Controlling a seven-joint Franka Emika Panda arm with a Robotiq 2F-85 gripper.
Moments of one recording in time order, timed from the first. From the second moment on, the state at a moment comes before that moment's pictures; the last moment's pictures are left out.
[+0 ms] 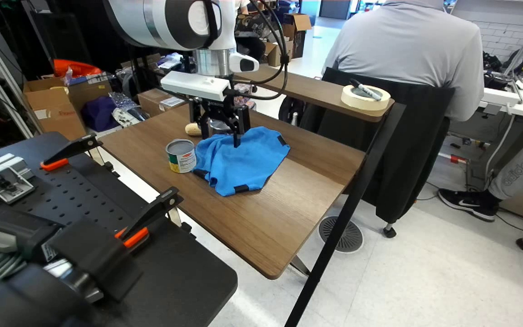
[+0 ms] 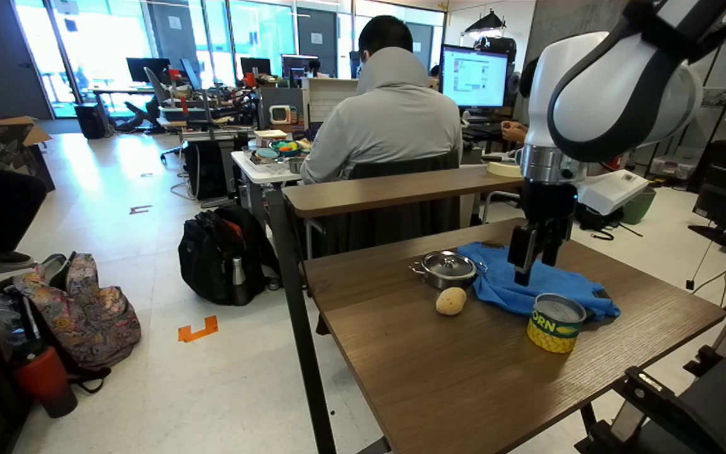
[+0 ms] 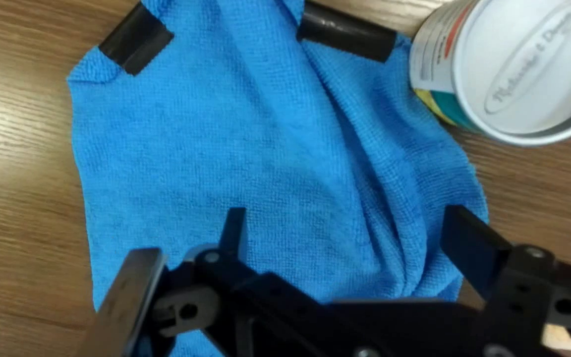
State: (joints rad) arm 0.00 0.70 0.00 -2.01 -0.15 2.65 -0.11
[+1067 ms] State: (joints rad) arm 0.00 0.89 0.00 -1.81 -0.15 2.64 -0.11
